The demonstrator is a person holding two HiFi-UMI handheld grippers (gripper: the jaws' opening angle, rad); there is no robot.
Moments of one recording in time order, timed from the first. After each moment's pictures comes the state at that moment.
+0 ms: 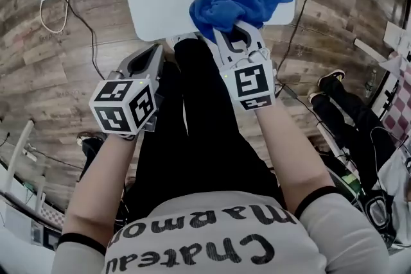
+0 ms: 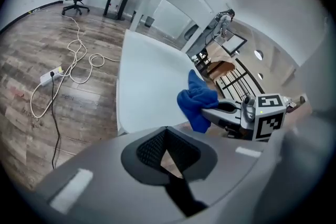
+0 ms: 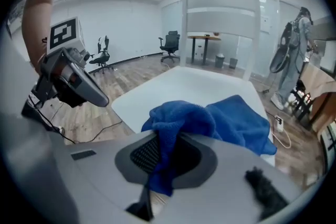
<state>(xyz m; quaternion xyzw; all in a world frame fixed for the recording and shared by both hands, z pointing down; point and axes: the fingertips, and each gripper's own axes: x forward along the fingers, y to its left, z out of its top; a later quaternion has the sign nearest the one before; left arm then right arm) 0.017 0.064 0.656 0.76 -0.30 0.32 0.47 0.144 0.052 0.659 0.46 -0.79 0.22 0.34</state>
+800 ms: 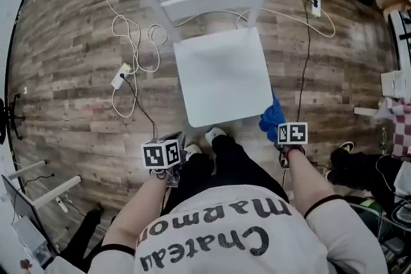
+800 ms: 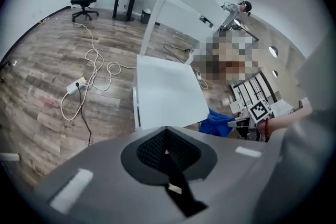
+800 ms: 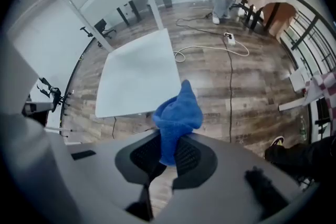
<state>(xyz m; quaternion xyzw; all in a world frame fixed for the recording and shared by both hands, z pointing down) -0.021 0.040 0.518 0.72 -0.34 0.38 0.47 0.326 0.146 0.607 0.54 -0.51 0.57 0.34</state>
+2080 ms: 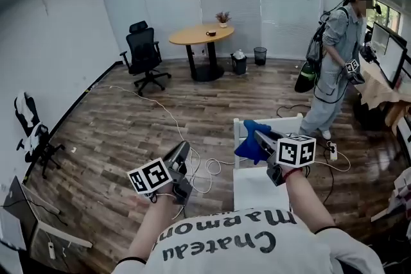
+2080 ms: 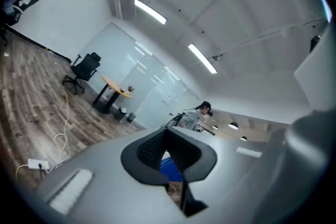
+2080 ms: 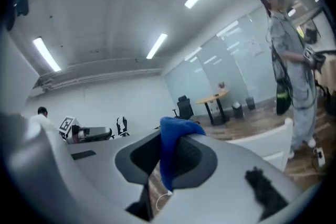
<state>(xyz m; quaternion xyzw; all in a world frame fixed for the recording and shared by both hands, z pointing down) -0.153 -0.100 0.045 0.86 -0.40 -0.12 0.28 0.075 -0.118 0.063 0.45 -0.87 0.19 -0.03</state>
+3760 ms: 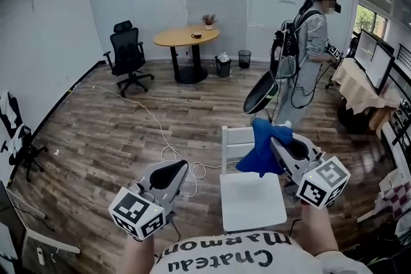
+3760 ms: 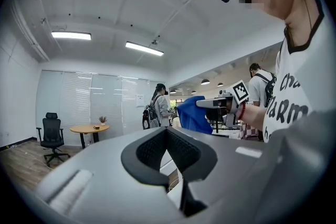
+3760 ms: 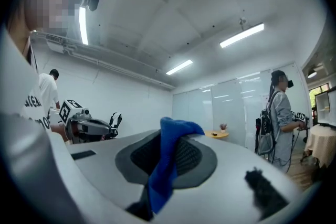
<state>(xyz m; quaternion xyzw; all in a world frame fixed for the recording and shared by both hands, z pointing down) -0.114 -0.008 -0.039 0.94 -0.32 0.03 -0.06 0.088 -0.008 -0.079 0.48 -0.88 -0.06 -0.02</state>
